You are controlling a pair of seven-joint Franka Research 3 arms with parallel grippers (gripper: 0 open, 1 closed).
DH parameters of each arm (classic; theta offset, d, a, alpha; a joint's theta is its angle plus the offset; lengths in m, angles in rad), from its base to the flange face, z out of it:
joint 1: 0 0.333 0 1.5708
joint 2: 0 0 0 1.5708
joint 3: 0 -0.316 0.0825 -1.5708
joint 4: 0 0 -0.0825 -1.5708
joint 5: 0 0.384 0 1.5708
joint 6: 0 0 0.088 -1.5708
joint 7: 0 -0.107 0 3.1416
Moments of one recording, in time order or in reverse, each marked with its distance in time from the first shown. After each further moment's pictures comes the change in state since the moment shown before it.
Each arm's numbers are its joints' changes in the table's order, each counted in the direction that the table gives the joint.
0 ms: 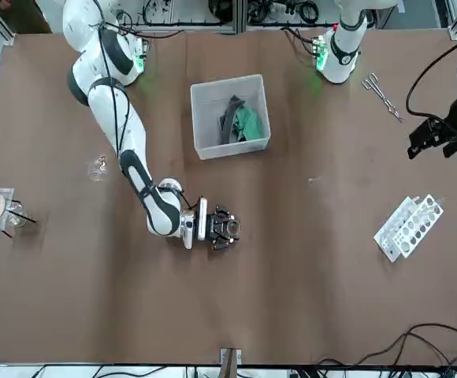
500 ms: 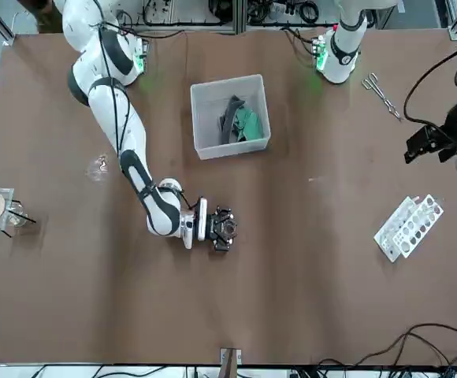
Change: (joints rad) left arm 0.005 -0.014 -0.003 0.002 -0.009 -0.004 0.000; right arm 0.000 0.000 0.004 0.007 0.003 0.002 0.000
